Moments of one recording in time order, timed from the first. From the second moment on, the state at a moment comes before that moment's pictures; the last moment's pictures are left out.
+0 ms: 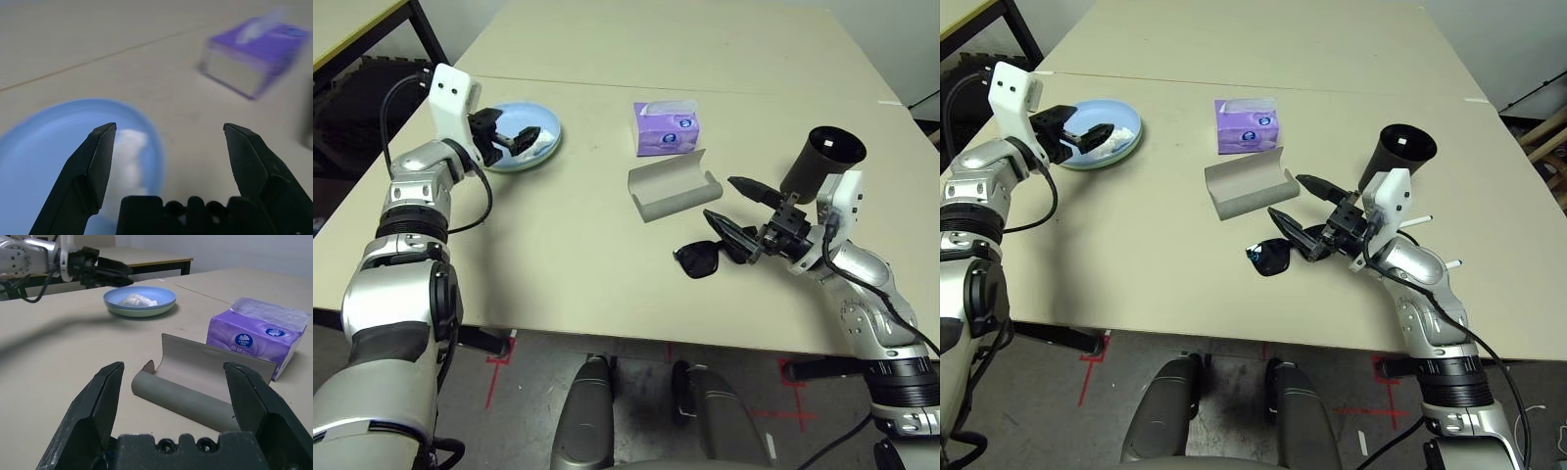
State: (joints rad) left arm -1.08 0.63 0.13 1.10 -0.11 -0.03 -1.05; right arm -0.27 -0.43 -0.06 -0.07 0.44 0.08 0.83
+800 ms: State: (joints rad) left arm -0.91 0.52 0.02 0.85 -0.21 -0.11 -1.60; right arm -0.39 -0.61 -0.08 -0.07 0.46 0.20 0.94
